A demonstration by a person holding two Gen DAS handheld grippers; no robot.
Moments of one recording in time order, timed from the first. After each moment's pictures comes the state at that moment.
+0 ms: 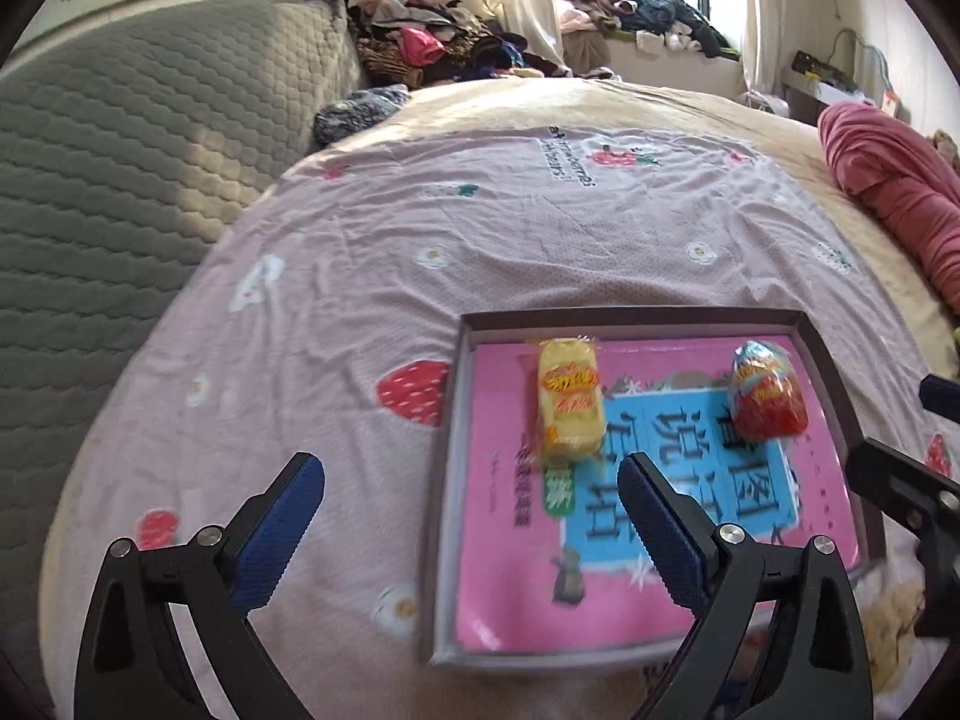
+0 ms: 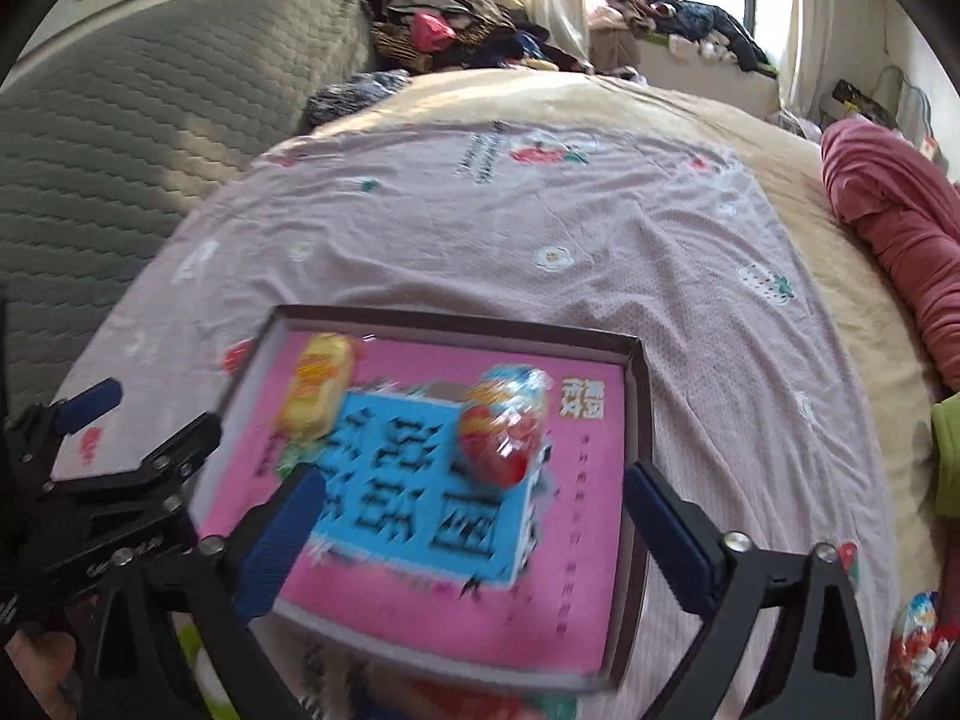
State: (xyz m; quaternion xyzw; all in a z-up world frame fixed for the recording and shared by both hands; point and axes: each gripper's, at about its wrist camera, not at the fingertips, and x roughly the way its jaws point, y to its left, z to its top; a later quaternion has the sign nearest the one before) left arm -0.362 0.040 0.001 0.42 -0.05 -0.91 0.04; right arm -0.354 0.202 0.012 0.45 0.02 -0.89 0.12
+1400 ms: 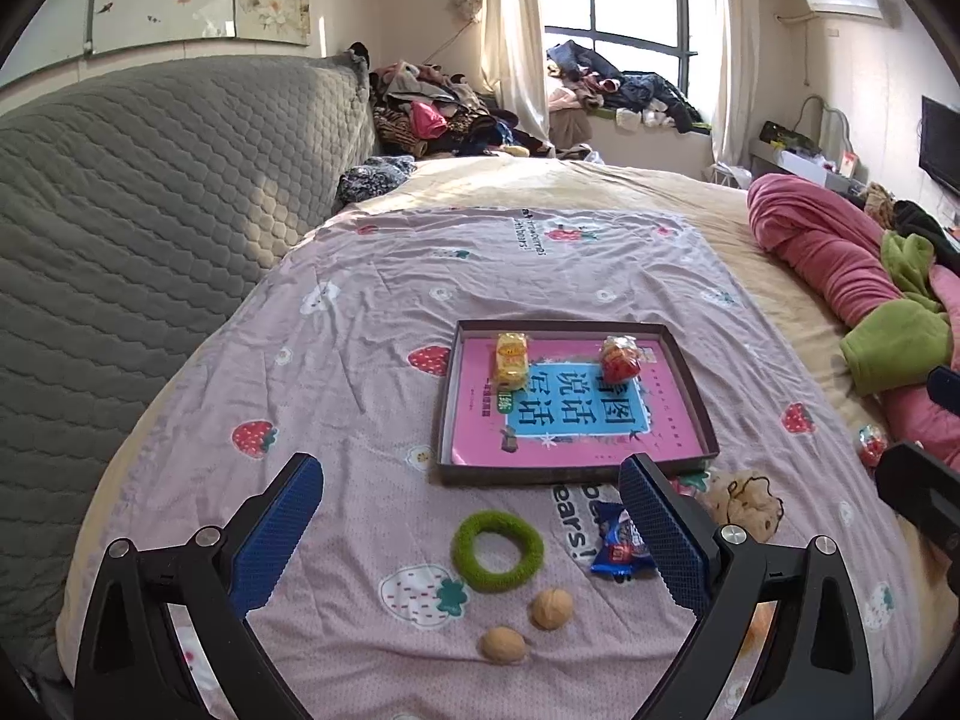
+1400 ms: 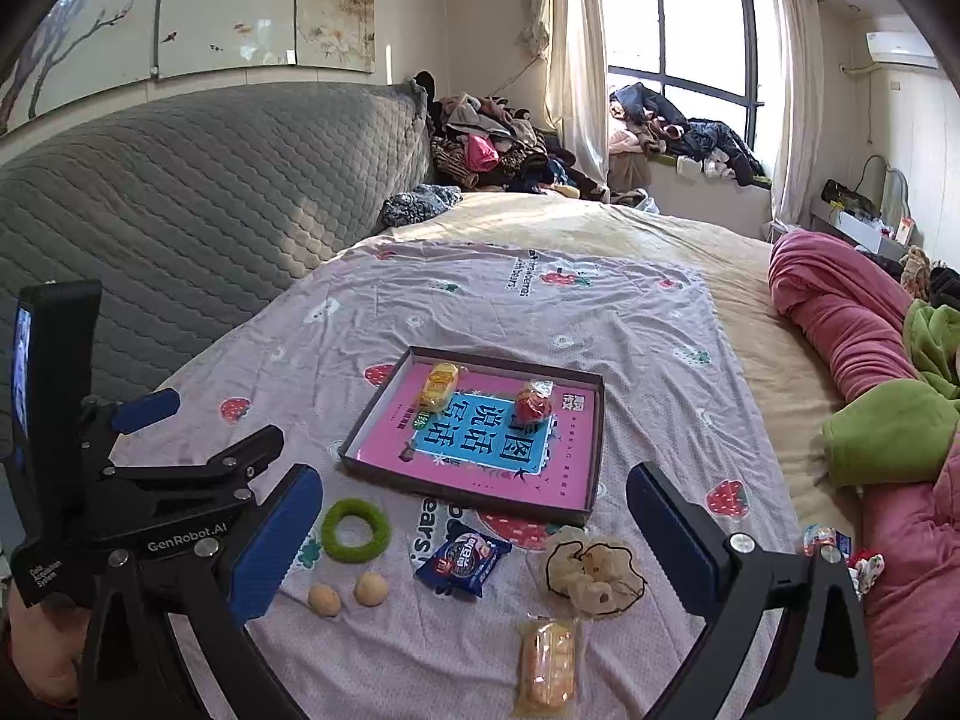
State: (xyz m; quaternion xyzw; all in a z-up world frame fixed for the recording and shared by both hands) left arm -0.130 0.040 0.113 0.34 -0.01 -0.94 0.01; right arm -0.112 0.216 0.144 0.32 0.04 -0.94 0.14
